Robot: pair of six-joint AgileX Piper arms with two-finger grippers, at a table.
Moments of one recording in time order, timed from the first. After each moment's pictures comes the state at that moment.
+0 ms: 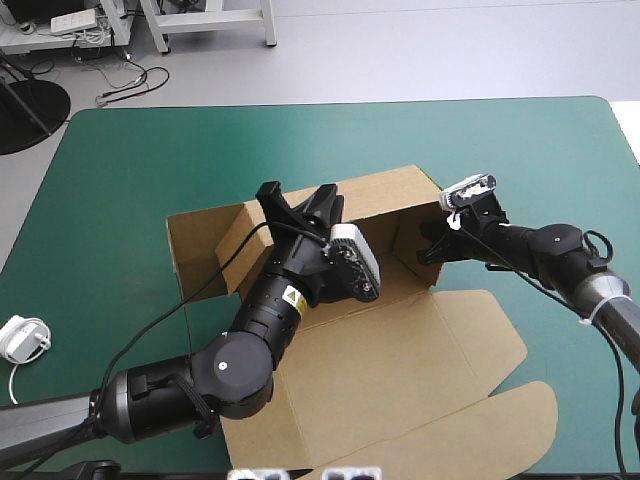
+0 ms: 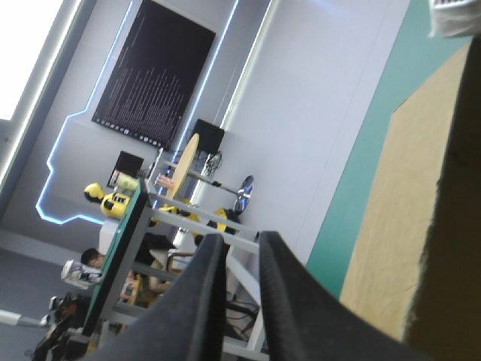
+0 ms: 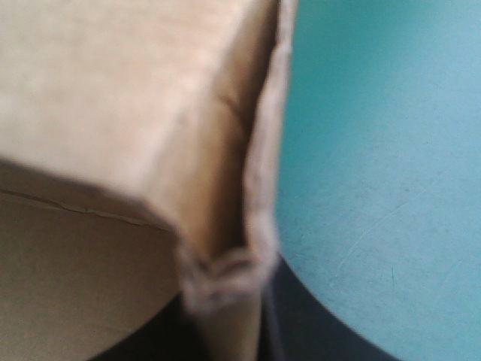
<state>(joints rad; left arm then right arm) -1.28 1.33 -1.13 1.59 0.87 -0.60 0.11 1.47 -0.86 1.22 0.50 -1.39</state>
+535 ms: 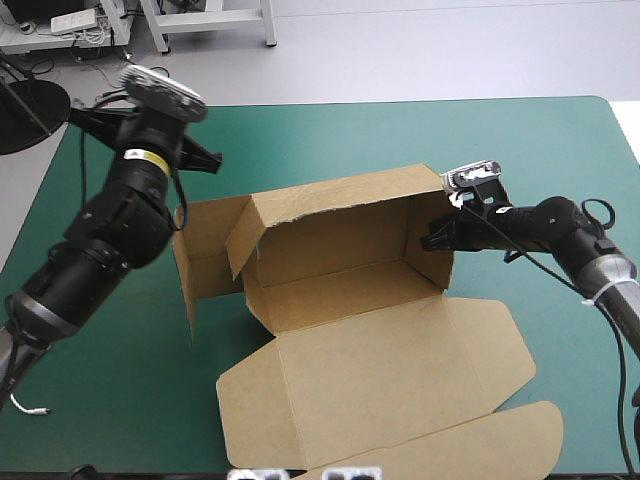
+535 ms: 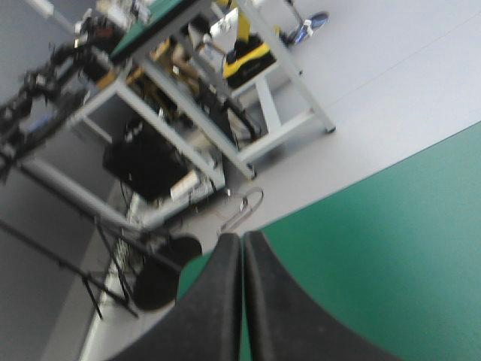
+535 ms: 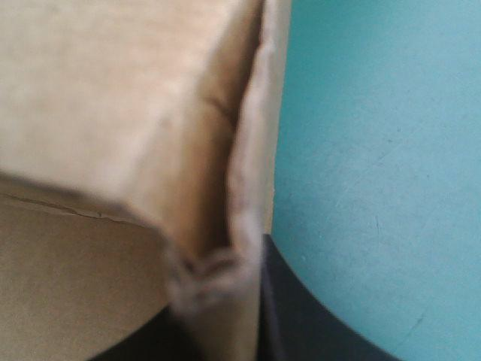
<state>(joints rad) -0.60 1.30 -1.38 1.12 0.78 -0.55 0.12 1.47 -1.02 0.76 0.64 -0.83</state>
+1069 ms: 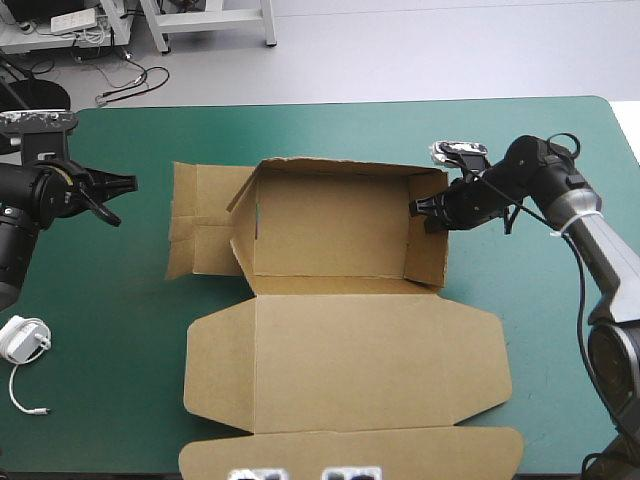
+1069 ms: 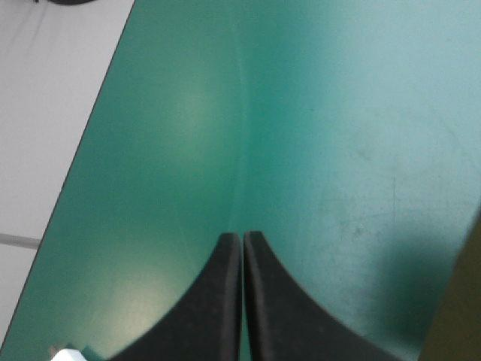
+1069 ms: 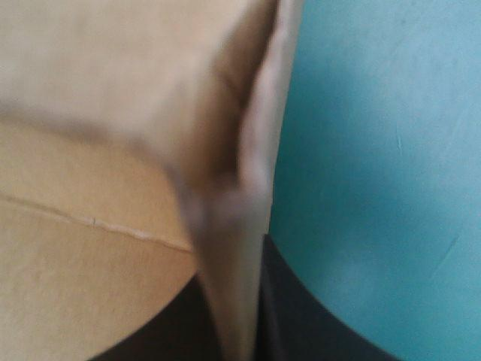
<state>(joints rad) -0.05 1.30 -1.42 0.30 1.00 -0.25 0.14 1.74 -1.44 0.45 1.05 -0.26</state>
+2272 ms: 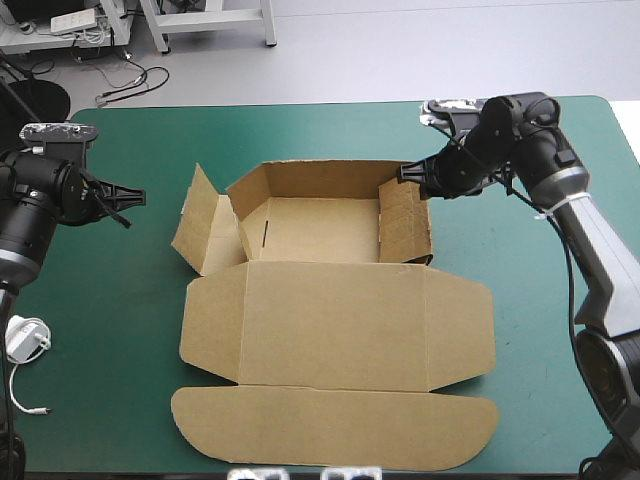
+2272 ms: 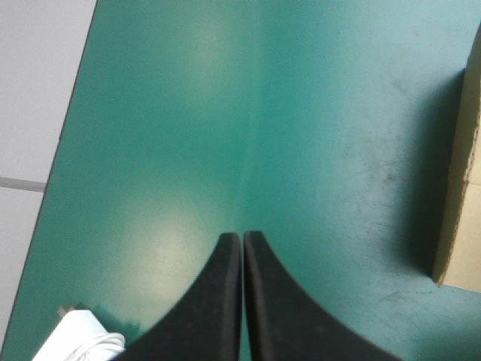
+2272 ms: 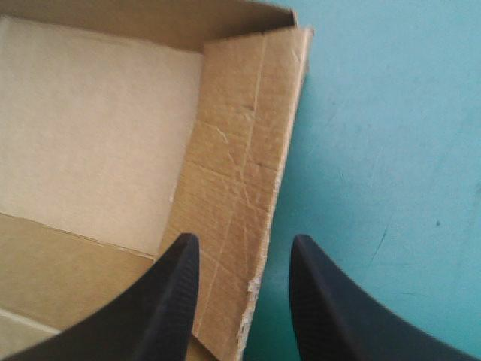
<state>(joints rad) -0.05 1.39 -1.42 0.30 1.09 -0.22 0.27 1.74 -1.76 0.14 1.24 0.10</state>
